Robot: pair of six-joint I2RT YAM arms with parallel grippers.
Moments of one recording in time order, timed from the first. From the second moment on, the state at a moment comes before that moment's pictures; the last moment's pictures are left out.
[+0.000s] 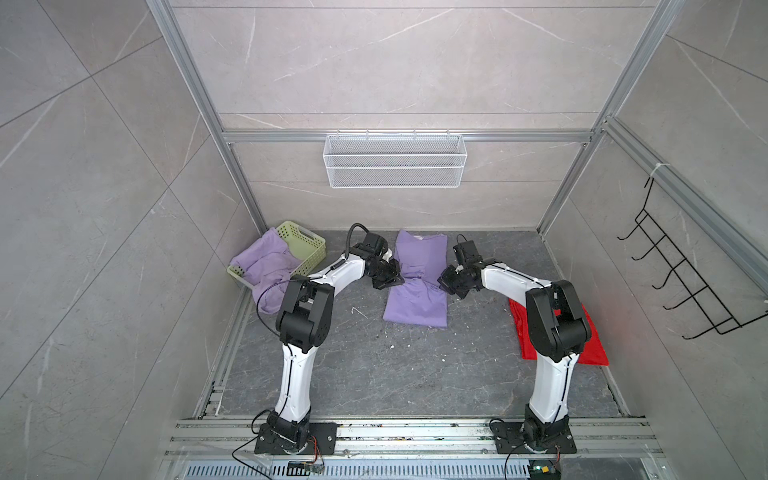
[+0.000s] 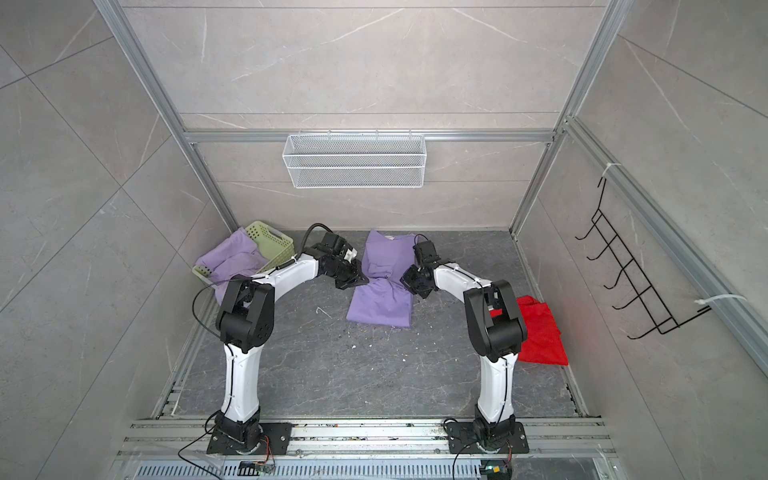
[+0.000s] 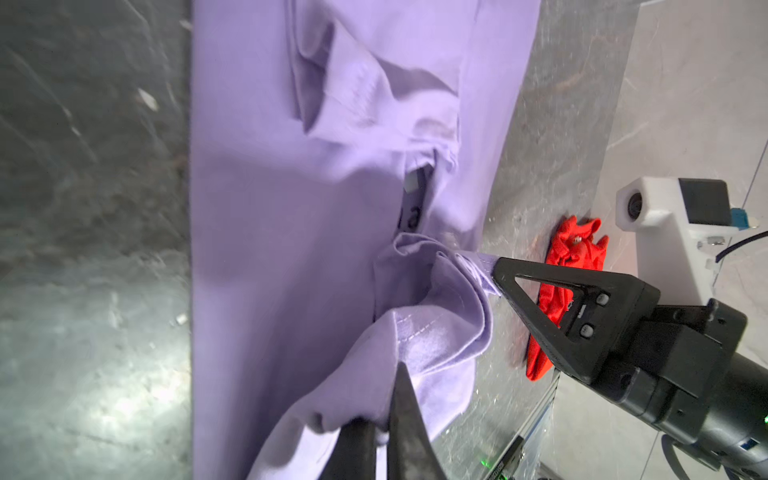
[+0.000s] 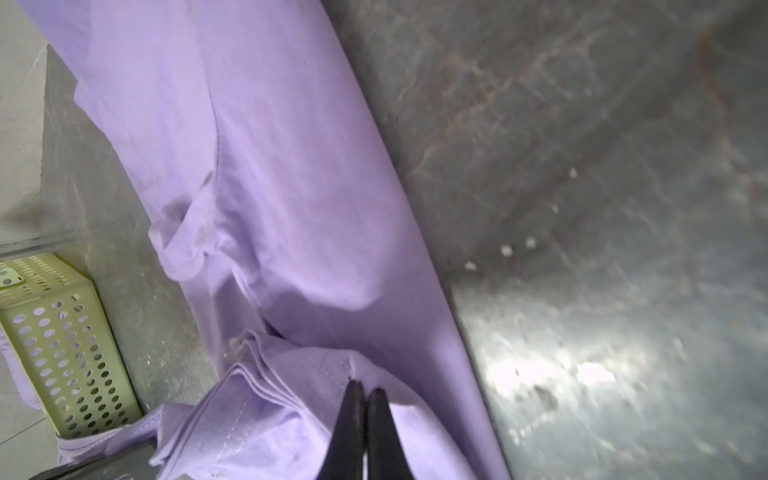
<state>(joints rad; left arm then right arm) -0.43 2.16 1.68 -0.55 0.55 -0.63 0.31 2.02 1.41 -0.45 -0.24 0.96</state>
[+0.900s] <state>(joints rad) -0.35 2.19 1.74 -0.64 0.56 -0.55 0.24 2.06 1.51 -0.46 -0.25 0.95</state>
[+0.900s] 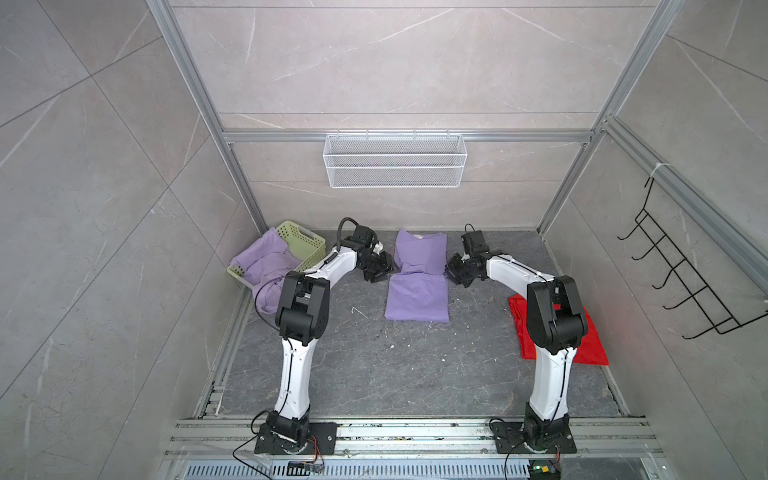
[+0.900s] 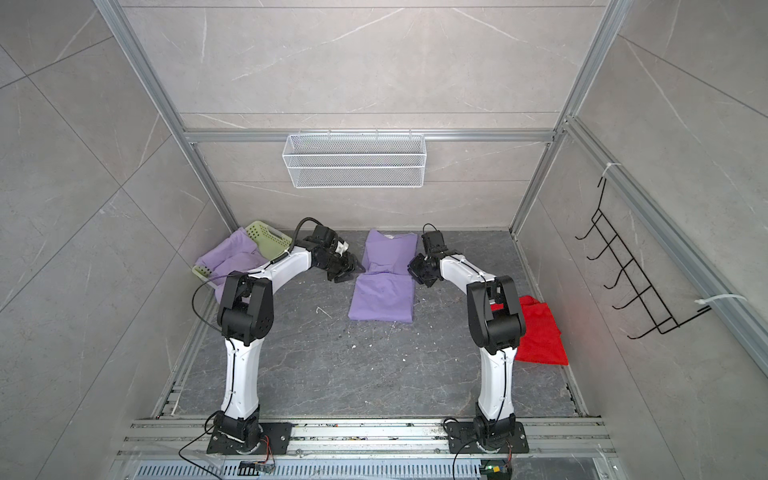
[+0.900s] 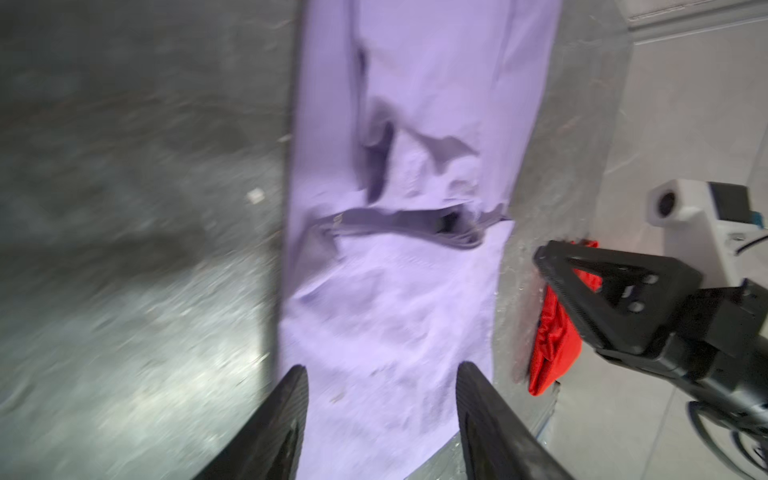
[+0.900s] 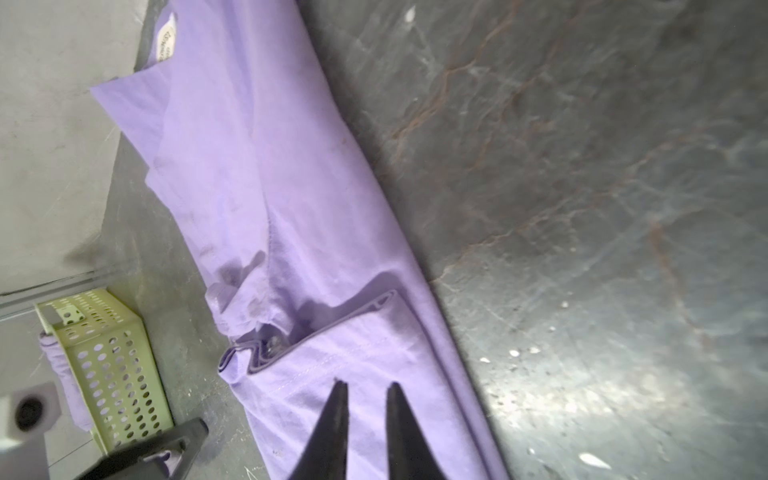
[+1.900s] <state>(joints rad) -0.36 1.91 1.09 -0.33 0.69 -0.78 0.42 1.64 0.86 -0.28 -0.23 1.09</state>
